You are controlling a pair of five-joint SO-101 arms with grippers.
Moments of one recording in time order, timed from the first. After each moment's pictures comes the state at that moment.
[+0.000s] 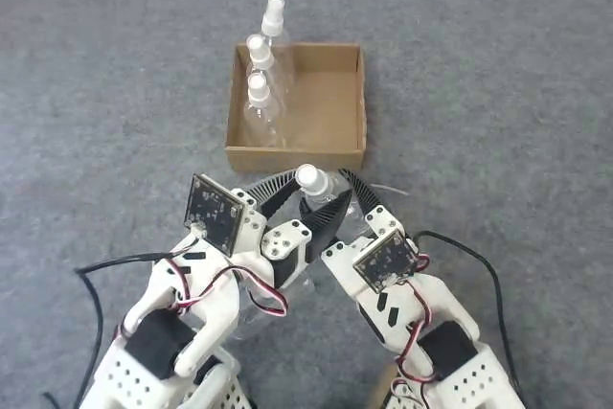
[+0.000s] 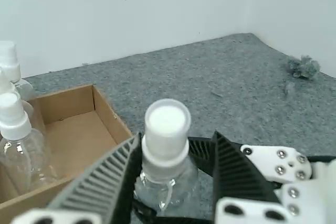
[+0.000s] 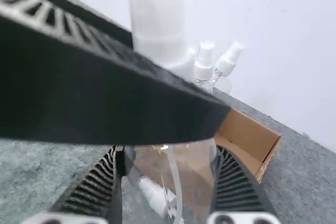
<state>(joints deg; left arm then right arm) 30.9 -85.1 69.4 46.4 12.1 -38.1 -102.9 95.0 25.2 12.5</state>
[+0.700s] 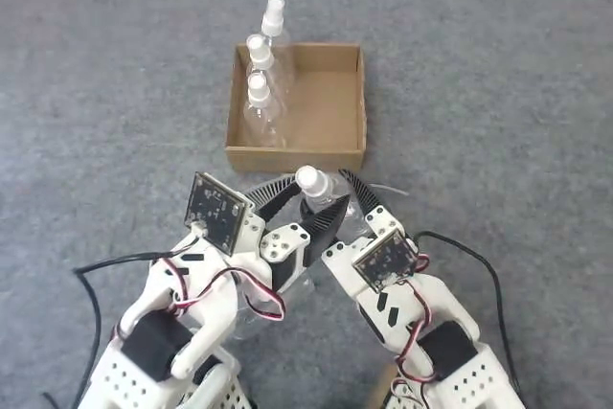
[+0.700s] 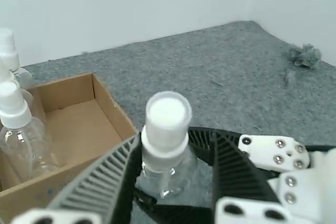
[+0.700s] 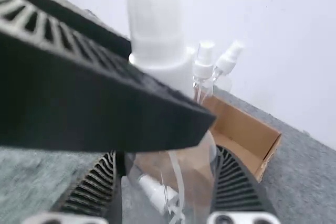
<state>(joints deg) 30.9 -84.8 67.6 50.6 12.1 -38.0 -102.9 95.0 26.6 12.5</state>
